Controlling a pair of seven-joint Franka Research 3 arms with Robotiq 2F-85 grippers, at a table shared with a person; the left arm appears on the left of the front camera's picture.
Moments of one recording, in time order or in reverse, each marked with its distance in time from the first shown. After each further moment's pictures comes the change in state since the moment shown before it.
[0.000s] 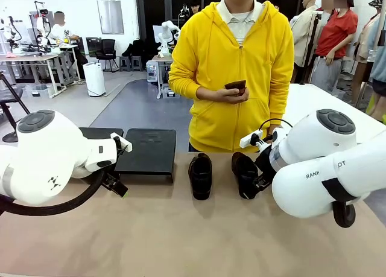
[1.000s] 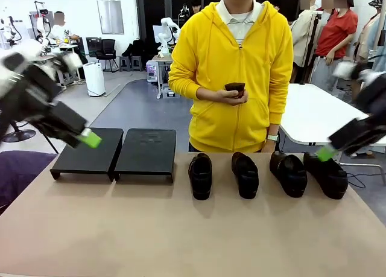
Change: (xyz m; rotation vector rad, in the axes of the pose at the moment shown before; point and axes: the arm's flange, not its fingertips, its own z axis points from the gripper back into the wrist) left arm -0.009 0.007 0.277 -0.448 -0.058 0.154; right arm -0.063 -0.068 0.290 0.230 0.016 -0.330
